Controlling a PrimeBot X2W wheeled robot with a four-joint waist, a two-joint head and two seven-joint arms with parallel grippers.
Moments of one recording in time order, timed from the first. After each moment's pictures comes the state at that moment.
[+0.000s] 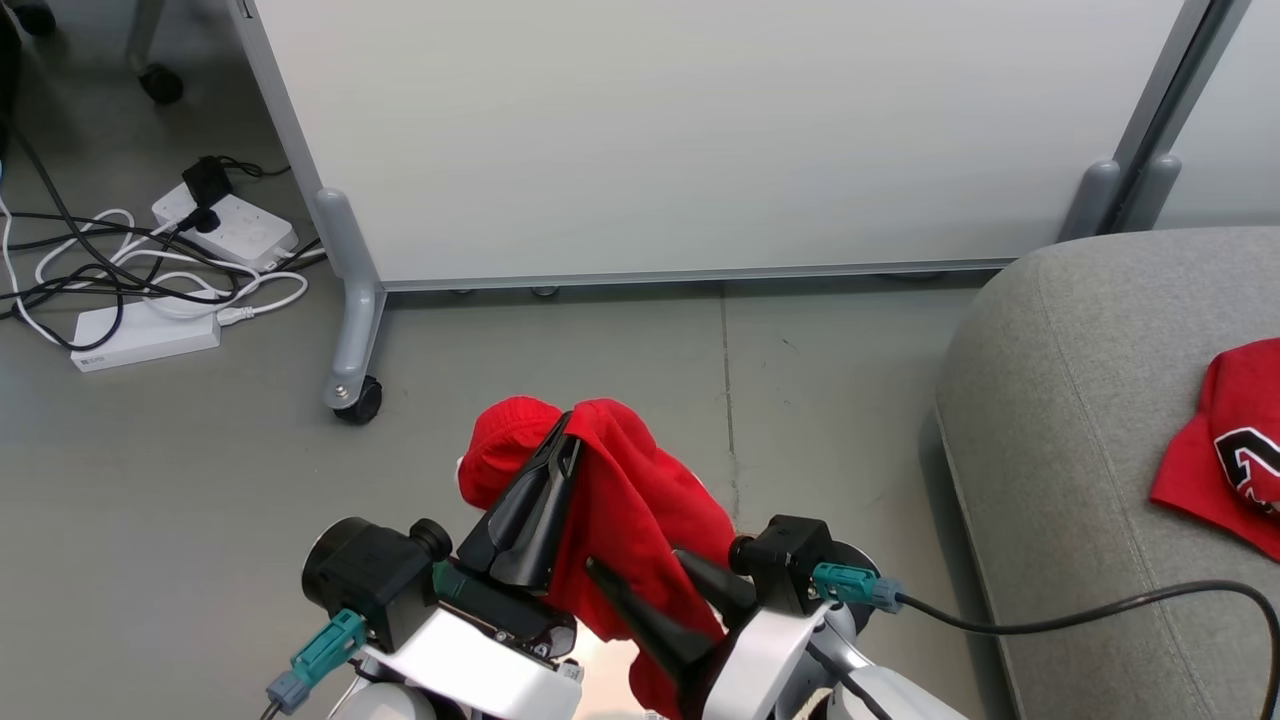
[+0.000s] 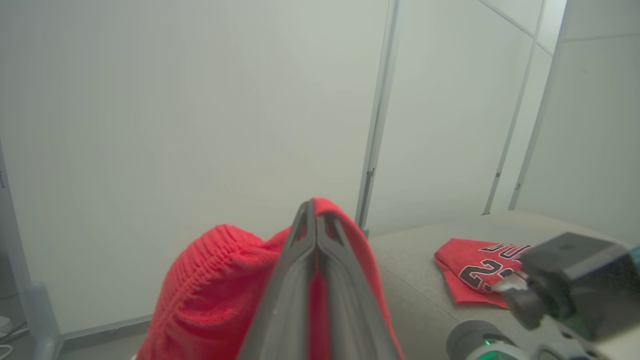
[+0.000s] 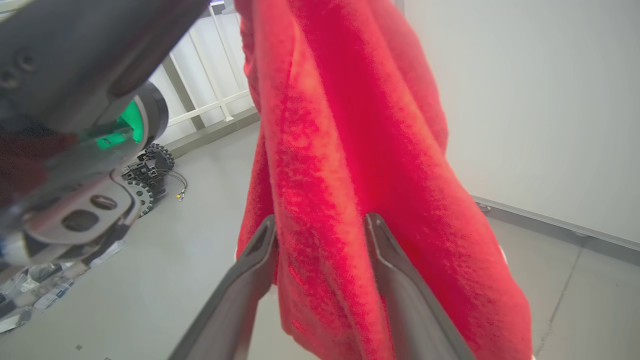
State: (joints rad) left arm -0.15 0.22 -0.54 -0.09 -0.49 0.05 -0.21; right arm -0.35 -0.05 0.79 0.30 0.52 0.13 -0.05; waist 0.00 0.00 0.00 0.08
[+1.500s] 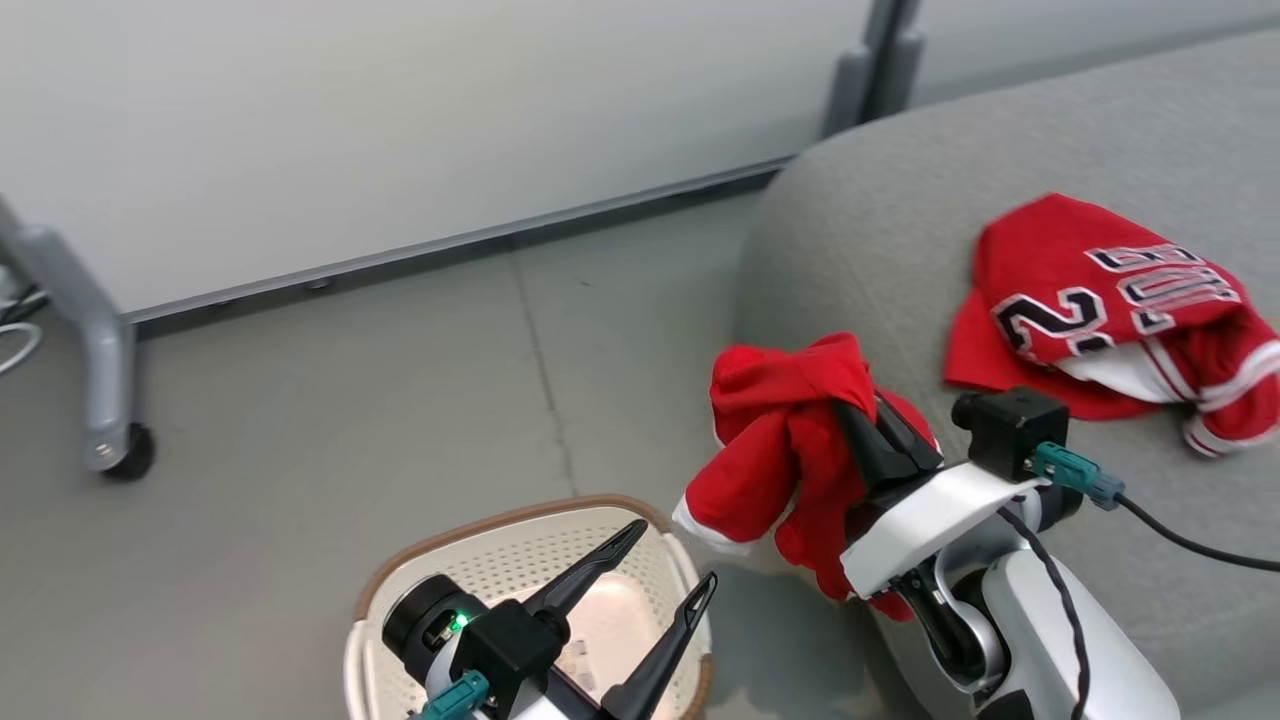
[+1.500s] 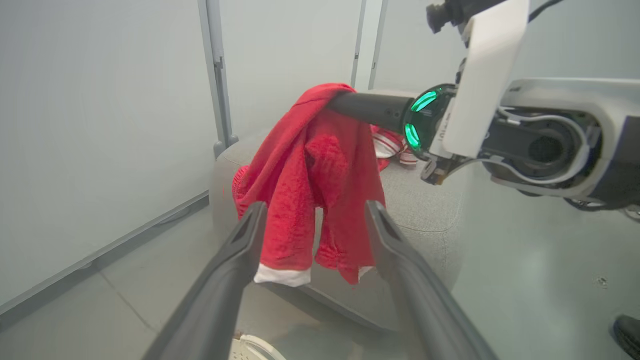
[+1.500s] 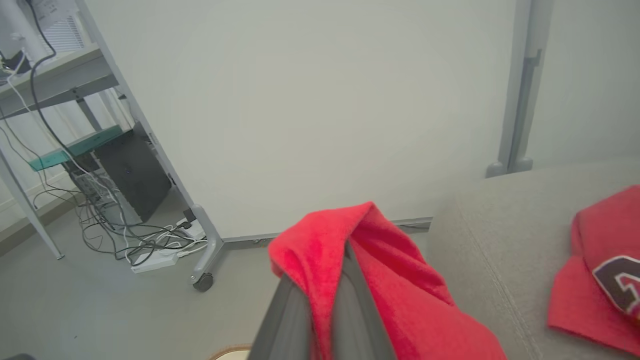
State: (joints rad) left arm -0.15 0.27 -0.73 0.00 -0.40 -0.02 -0.15; right arm -0.39 -0.05 0.37 0.37 0.41 0.13 -0.12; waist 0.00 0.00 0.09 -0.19
